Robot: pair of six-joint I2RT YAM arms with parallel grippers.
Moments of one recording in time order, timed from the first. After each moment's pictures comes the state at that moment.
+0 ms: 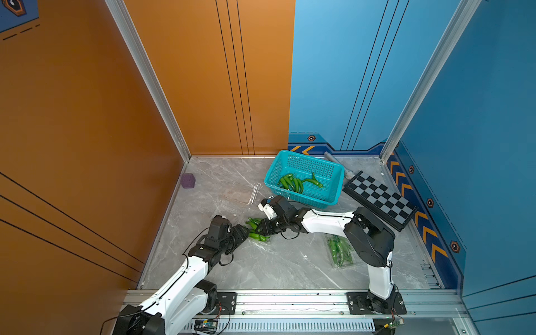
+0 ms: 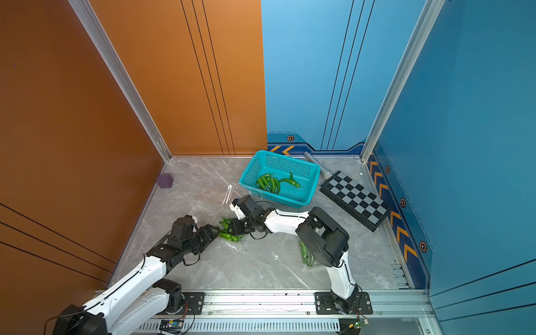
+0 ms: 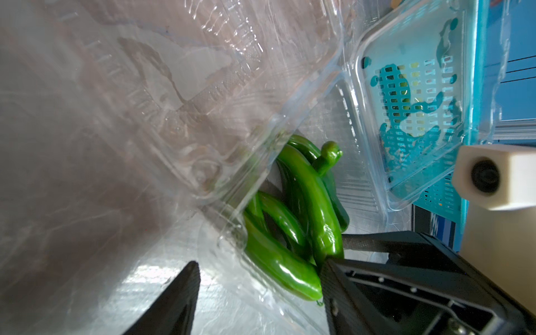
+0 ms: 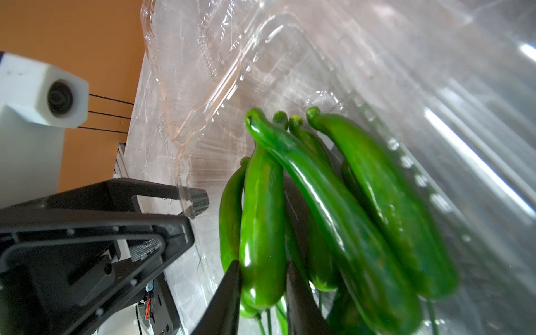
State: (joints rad) left arm -0.28 0.89 0.33 -0.23 0.19 -0.99; right arm 0.89 1.99 1.25 -0.07 -0.46 0.63
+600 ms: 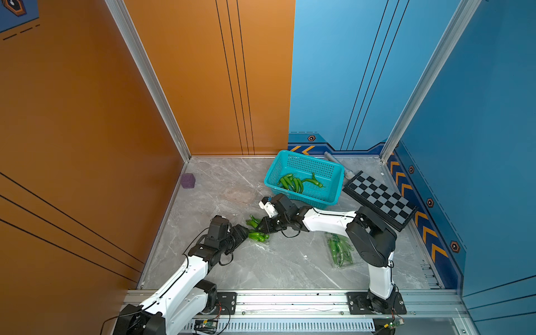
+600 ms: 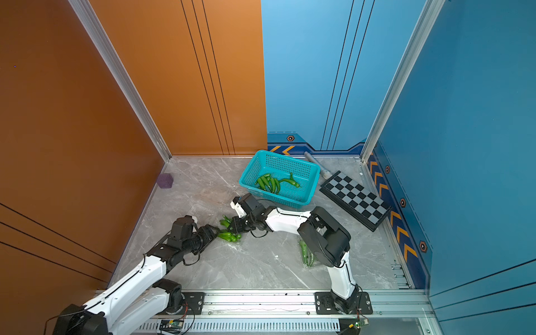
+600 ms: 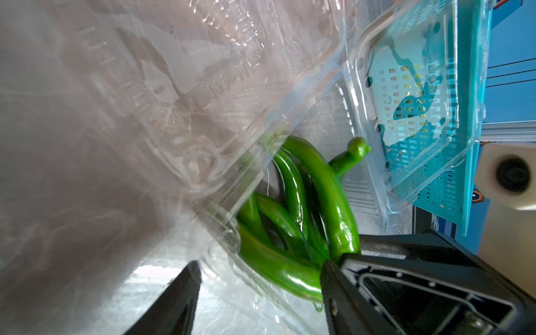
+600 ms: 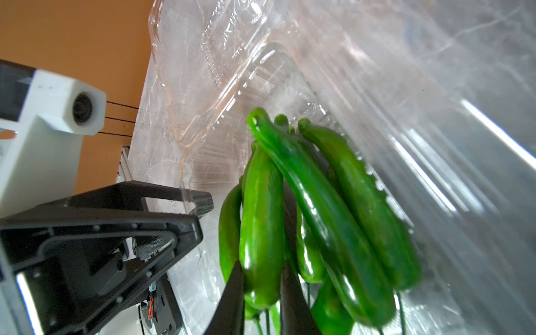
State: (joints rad) left arm -0.27 0.89 0.33 -0.24 0.20 -0.99; right arm 0.87 1.95 1.25 -0.09 -0.46 0.61
